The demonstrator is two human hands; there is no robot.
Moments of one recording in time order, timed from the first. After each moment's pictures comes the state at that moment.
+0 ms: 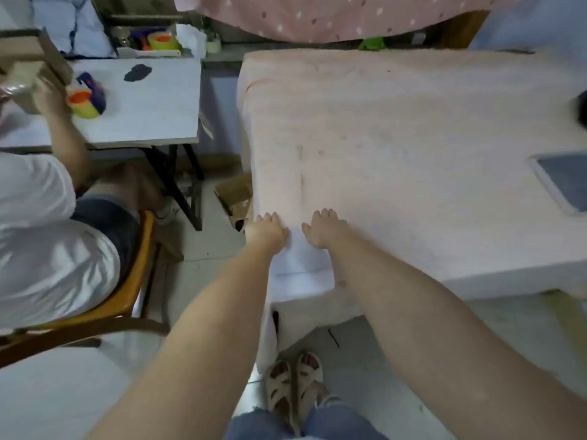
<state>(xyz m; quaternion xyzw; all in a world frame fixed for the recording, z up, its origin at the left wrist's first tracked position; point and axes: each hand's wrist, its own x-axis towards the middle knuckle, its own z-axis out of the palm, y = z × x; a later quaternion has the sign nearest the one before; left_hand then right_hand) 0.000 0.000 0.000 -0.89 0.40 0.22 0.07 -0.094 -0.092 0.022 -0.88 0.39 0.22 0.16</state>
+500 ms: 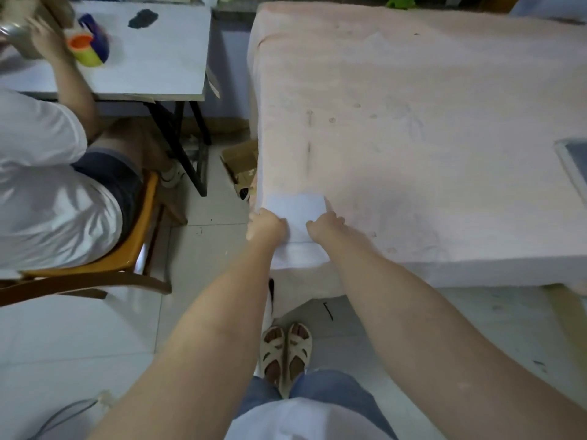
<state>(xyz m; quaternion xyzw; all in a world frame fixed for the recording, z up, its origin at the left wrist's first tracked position) -0.037 0.017 -0.037 -0.92 0.13 0.36 -0.12 -0.114 -0.070 -0.026 -0.71 0.59 0.21 0.32</state>
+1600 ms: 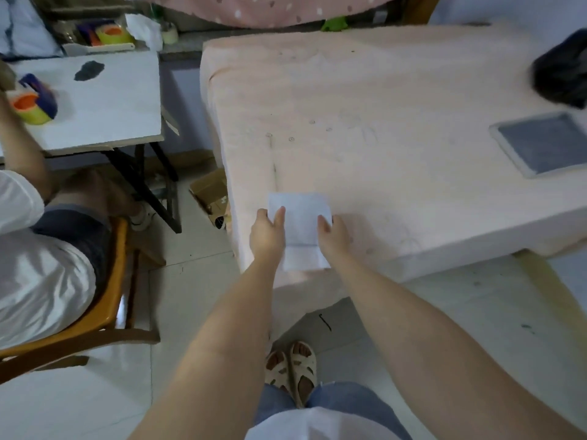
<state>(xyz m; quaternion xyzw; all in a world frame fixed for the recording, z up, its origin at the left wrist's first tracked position) -0.061 -0.011 -0.025 -0.86 0.17 0.24 -0.42 -0.168 -0.086 -0.025 -0.65 0.57 -0.15 0.48</state>
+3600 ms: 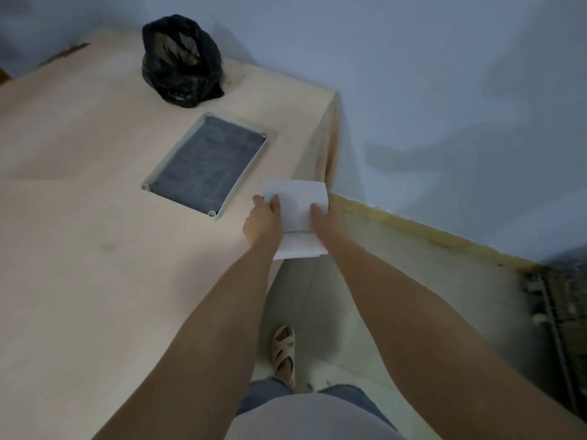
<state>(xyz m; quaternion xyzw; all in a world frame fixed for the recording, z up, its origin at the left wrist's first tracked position) -0.580 -0.517 -0.006 -0.71 0.62 0.28 -0.19 -0.704 -0.477 -0.004 -0.31 0.79 -0.38 0.37</state>
